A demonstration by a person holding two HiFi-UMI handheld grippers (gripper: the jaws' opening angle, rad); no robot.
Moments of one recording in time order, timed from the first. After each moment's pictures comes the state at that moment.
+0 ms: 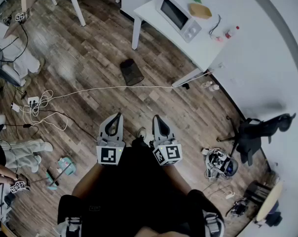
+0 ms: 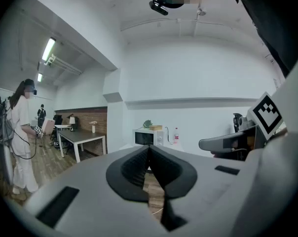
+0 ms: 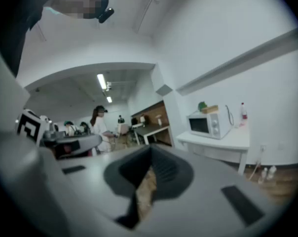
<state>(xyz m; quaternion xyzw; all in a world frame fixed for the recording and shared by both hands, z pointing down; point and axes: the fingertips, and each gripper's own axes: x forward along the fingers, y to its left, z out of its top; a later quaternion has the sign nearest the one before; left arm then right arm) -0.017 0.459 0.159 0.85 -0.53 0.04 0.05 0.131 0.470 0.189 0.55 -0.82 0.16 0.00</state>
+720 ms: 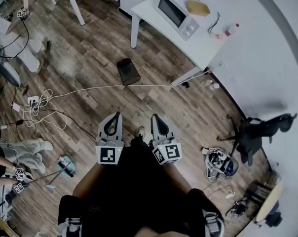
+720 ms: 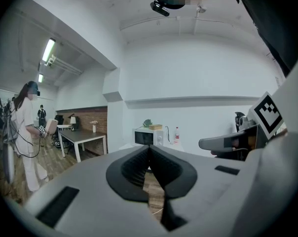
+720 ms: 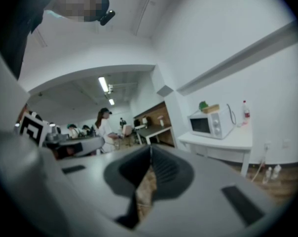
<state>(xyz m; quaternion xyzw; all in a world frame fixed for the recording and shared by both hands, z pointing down) 0.003 0.453 0.163 0.84 -0.54 0.05 0.04 0.147 0.464 0.191 0.54 -0.83 0.16 -0.01</state>
